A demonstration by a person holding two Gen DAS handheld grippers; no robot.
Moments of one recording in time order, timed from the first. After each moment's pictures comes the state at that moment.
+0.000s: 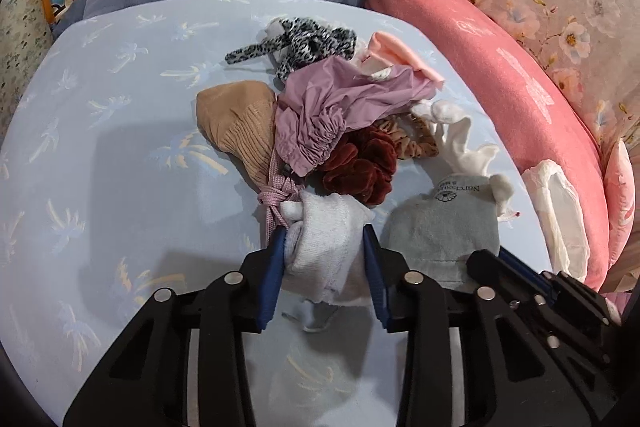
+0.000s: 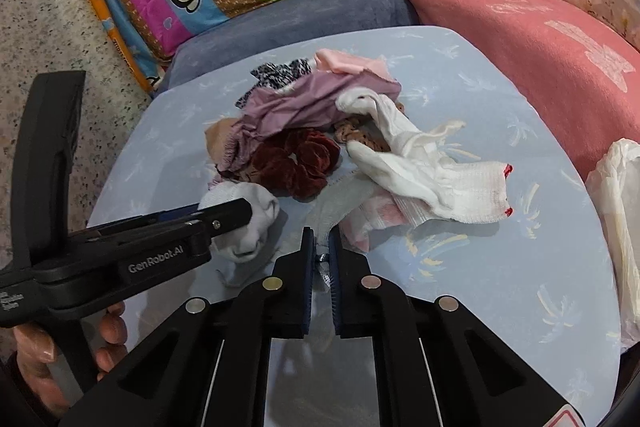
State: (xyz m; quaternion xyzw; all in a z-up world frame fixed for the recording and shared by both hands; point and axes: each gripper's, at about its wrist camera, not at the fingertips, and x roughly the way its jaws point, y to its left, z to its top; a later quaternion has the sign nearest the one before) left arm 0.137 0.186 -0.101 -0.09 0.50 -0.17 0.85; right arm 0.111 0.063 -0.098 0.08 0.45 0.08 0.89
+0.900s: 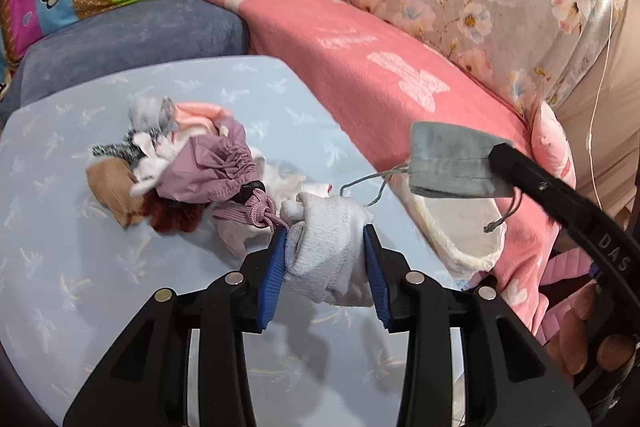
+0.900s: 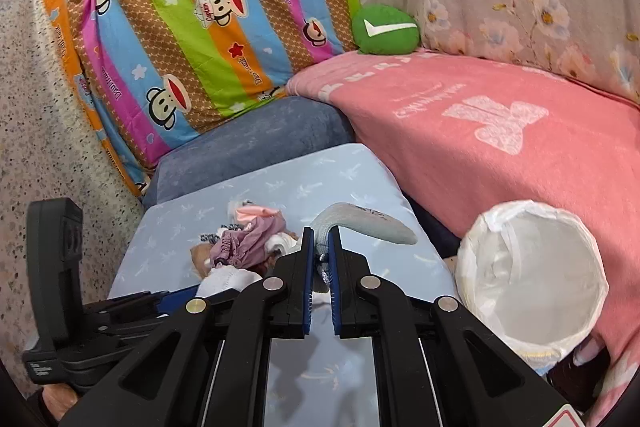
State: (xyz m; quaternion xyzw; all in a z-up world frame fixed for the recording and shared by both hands) left arm 0.095 0.094 -0.035 -0.06 0.43 -0.29 0.85; right arm 0.037 -0.056 0.025 0.12 0.31 0.00 0.94
